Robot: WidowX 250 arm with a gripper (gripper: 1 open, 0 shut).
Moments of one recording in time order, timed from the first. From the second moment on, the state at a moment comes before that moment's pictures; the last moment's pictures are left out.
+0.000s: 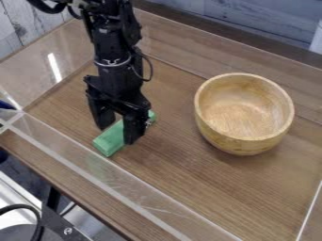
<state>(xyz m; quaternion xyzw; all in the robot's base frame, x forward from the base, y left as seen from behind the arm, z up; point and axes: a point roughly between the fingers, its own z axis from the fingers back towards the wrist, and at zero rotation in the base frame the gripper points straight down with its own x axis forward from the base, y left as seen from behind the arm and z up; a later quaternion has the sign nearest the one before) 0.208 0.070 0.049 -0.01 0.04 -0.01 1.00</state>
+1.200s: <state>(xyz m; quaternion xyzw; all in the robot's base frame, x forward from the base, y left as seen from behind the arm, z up) 0.207 0.070 0.044 -0.02 0.04 0.00 1.00</state>
